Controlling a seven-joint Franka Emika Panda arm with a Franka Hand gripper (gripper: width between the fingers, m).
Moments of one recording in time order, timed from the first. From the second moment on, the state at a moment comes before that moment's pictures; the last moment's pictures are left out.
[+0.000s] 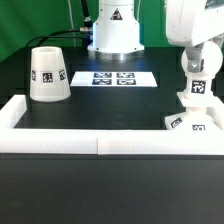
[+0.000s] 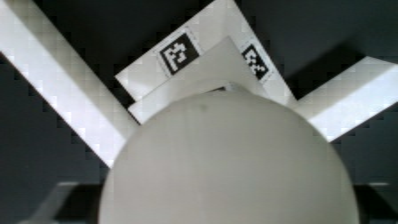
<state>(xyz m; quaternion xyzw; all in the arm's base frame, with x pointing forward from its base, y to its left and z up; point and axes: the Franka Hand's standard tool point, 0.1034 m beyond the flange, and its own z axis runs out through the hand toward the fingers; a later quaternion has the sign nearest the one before) 0.601 0.105 0.113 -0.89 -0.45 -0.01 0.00</state>
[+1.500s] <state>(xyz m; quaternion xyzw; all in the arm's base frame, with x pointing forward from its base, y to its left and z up) 0.602 0.102 0.113 -0.99 0.14 -0.01 0.01</state>
